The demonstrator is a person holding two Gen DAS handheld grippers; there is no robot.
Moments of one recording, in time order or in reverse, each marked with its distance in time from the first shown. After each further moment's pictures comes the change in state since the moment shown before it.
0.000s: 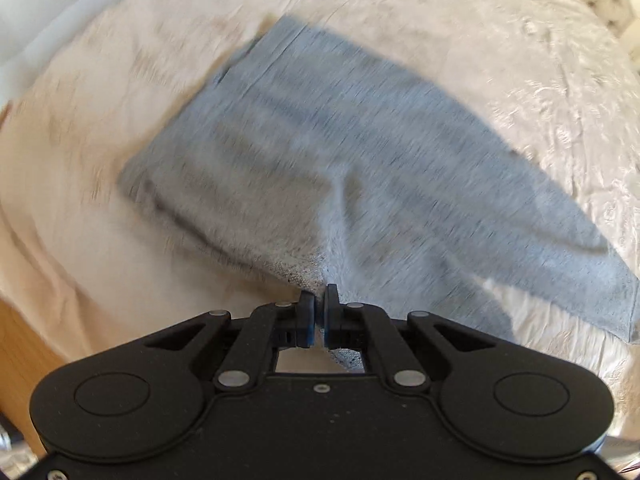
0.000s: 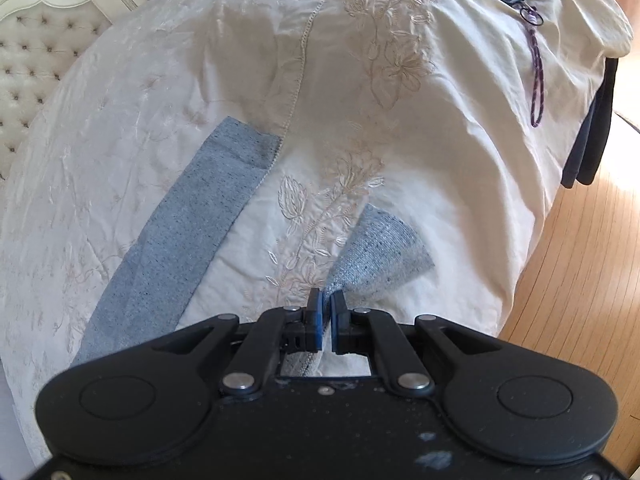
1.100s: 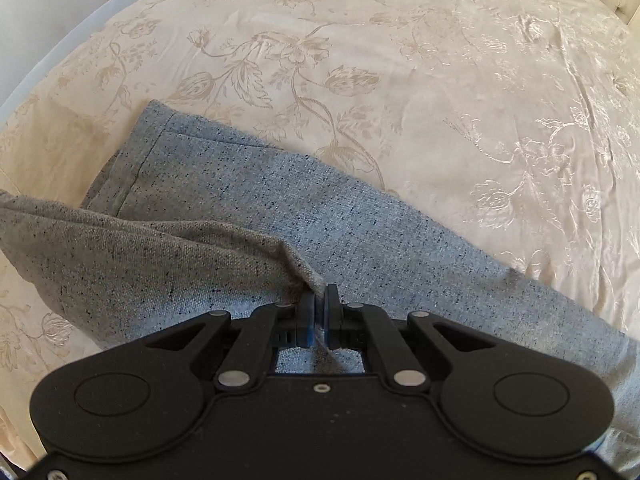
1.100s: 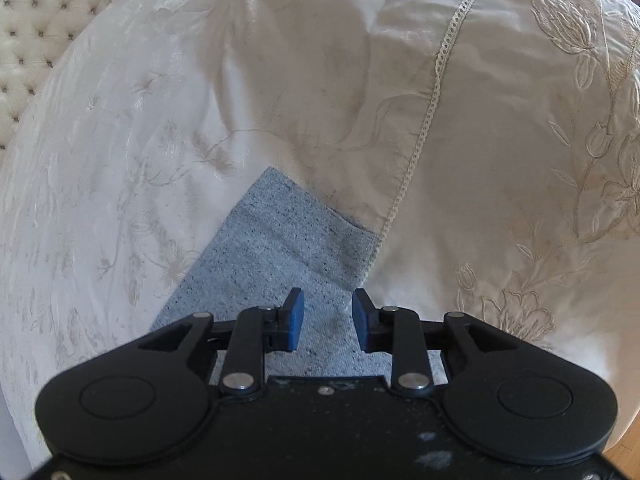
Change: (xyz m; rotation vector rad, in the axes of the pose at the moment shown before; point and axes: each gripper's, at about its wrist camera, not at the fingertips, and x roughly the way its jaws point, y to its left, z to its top) left arm 0.114 -0.101 0.124 0.047 -0.039 0.081; right arm 0.159 0.092 0.143 -0.018 0.075 0.023
